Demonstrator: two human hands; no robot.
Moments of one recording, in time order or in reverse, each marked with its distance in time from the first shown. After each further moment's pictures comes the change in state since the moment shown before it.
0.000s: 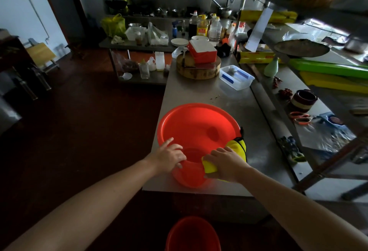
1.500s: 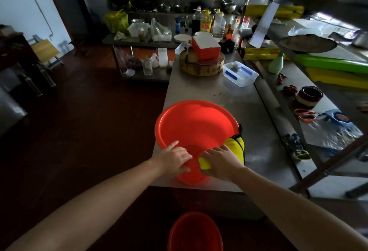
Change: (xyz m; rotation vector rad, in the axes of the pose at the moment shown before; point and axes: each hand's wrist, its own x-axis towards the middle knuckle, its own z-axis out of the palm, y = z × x) left_hand -0.002 0.011 0.016 0.004 -0.048 0.019; right_hand 0.013 -0.028 0.006 -0.004 0.054 0.009
